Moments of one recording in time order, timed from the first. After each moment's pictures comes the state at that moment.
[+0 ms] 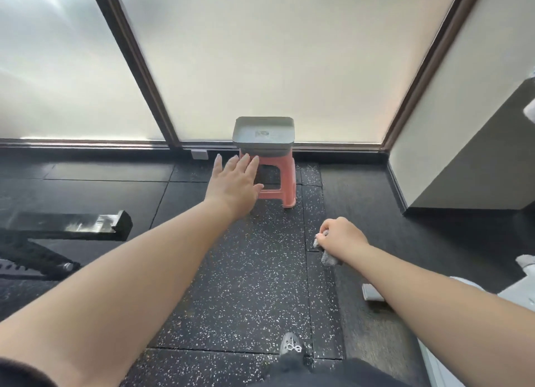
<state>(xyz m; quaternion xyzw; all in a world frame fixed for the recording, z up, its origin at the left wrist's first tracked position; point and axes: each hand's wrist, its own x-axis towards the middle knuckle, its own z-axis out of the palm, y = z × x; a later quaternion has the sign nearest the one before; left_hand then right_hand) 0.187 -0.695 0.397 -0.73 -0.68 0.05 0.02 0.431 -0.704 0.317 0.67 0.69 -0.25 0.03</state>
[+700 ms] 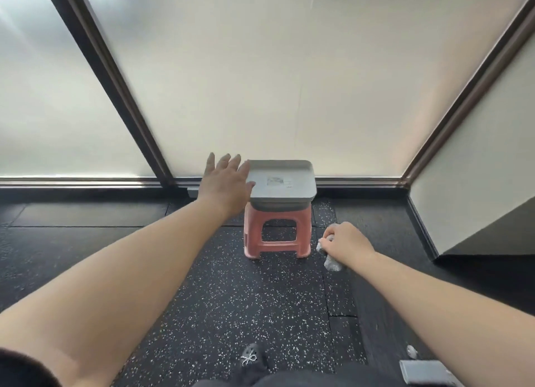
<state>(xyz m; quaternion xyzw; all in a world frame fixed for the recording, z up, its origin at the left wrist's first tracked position) 0.026 -0.374 0.394 -0.73 -0.68 0.06 0.04 0.293 -0.408 0.322 0.69 0.67 -0.26 -0.01</state>
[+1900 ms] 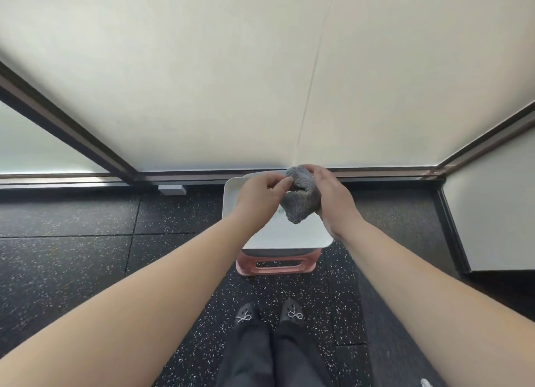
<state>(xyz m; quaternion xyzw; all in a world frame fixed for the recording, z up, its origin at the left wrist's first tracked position) 0.066 -0.021 0.280 -0.51 -0.67 -0.28 -0.46 0.211 -0.005 0.262 0.59 0.37 -0.62 -0.37</state>
